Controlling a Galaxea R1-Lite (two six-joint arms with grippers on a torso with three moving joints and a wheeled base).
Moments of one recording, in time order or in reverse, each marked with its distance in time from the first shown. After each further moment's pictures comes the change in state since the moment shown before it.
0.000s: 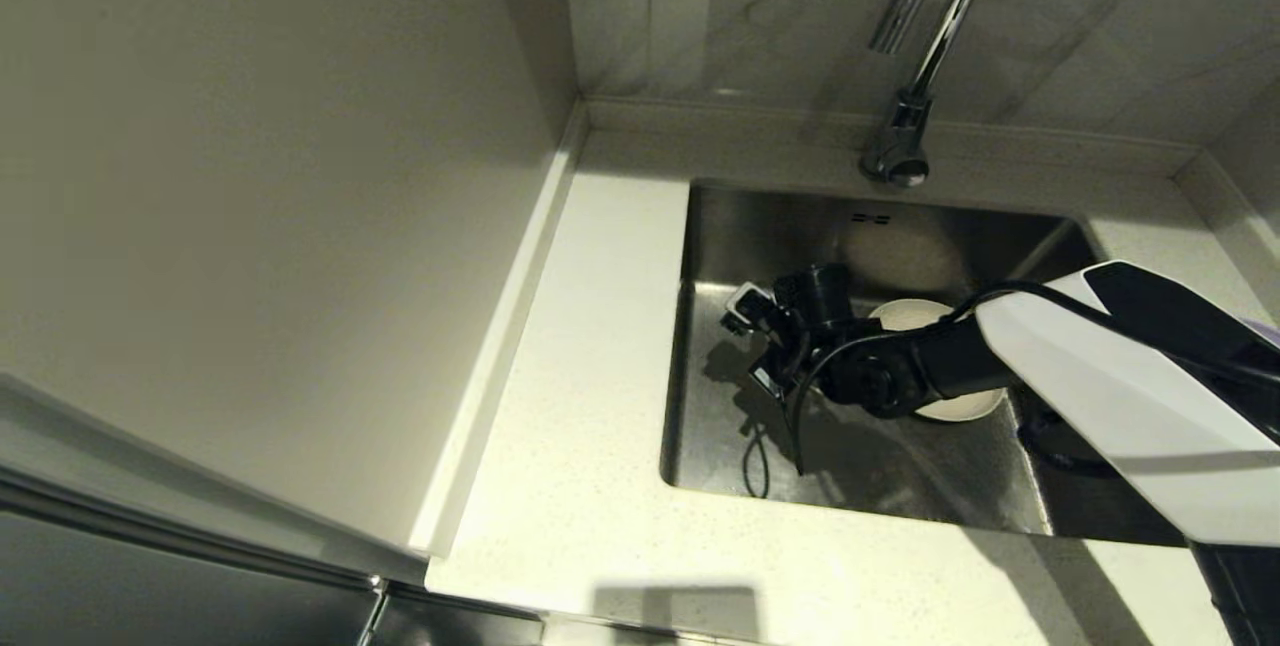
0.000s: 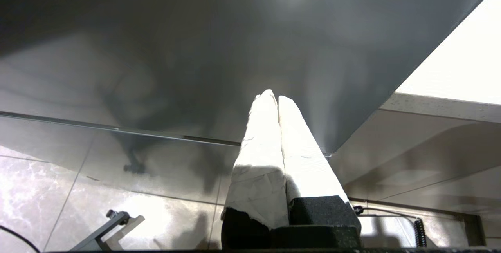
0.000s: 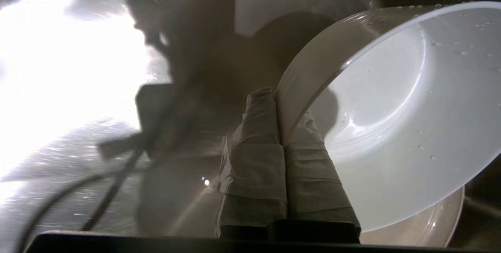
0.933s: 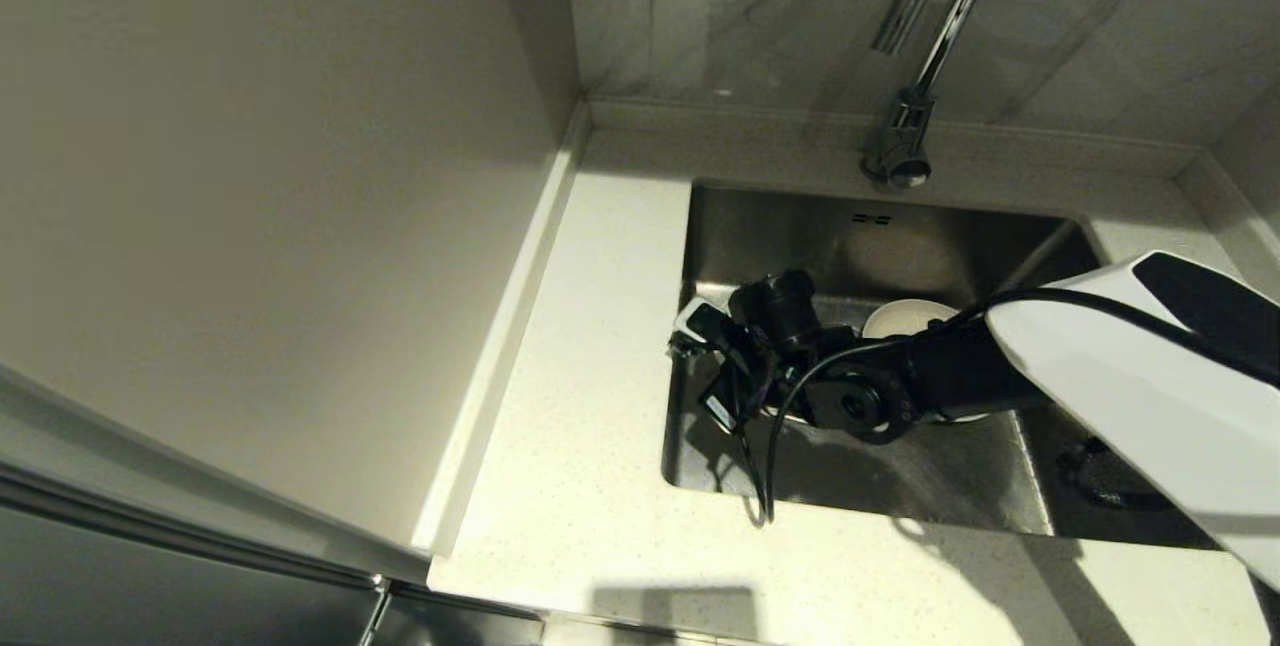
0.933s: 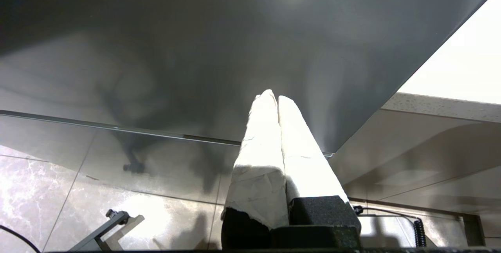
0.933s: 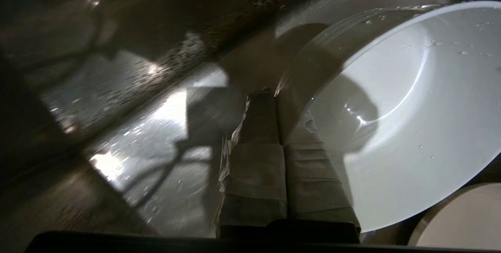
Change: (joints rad) left arm 0.000 0.000 0.000 0.000 0.000 0.000; right arm 0.147 -0.100 0.086 0.077 0.118 0.107
